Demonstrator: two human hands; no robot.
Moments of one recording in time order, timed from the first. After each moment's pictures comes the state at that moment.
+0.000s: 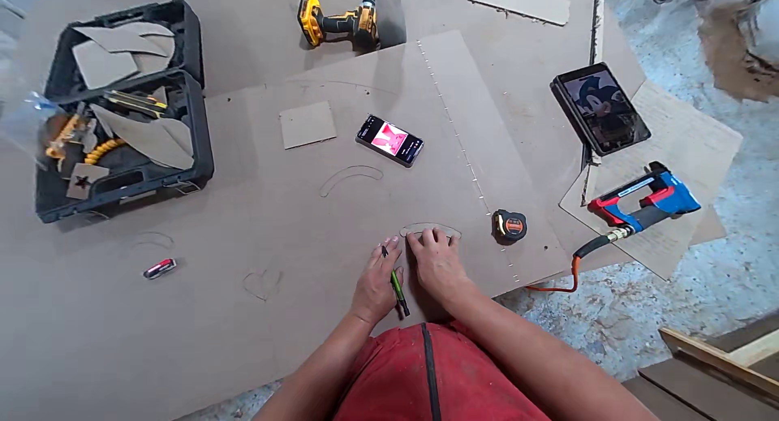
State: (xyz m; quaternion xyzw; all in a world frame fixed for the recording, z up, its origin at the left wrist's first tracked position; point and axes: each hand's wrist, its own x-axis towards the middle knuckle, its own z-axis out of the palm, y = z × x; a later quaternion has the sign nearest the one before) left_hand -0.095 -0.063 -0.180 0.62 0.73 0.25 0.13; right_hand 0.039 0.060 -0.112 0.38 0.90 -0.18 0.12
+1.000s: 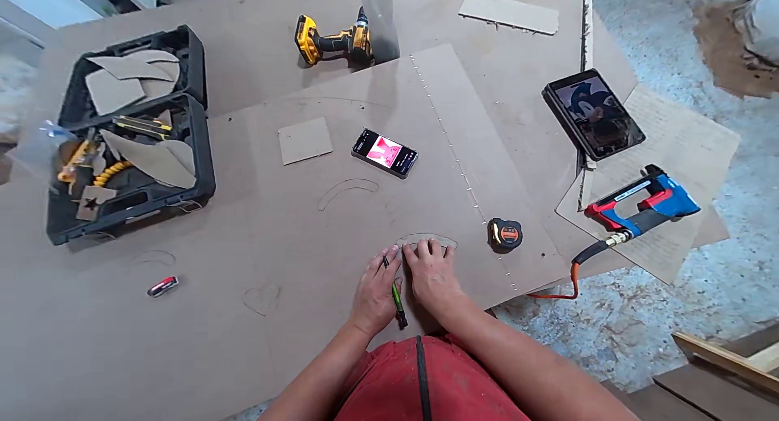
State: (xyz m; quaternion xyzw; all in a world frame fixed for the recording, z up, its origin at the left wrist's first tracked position) left_hand -0.096 -0.060 -0.182 0.65 0.73 0.21 0.10; right_hand 0.038 0.057 -0.115 0.39 0.89 -0.20 0.12
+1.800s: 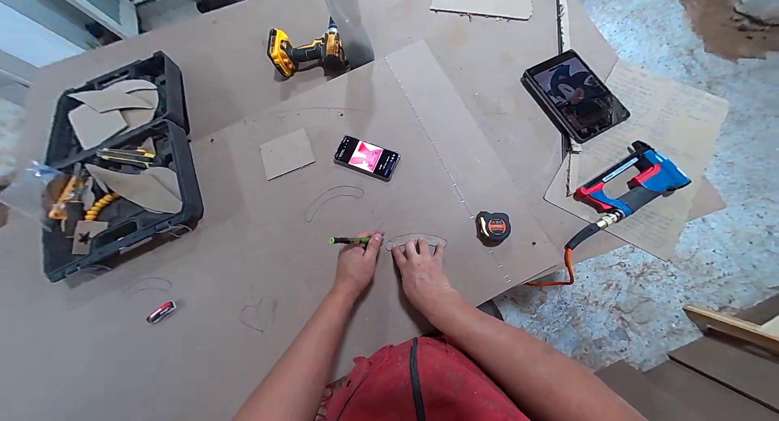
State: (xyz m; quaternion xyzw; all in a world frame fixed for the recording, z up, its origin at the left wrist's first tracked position) left_hand -0.125 0.022 -0.112 0.42 0.81 0.26 0.32; right_hand 0.037 0.061 -0.110 0.39 0.88 -0.24 0.13
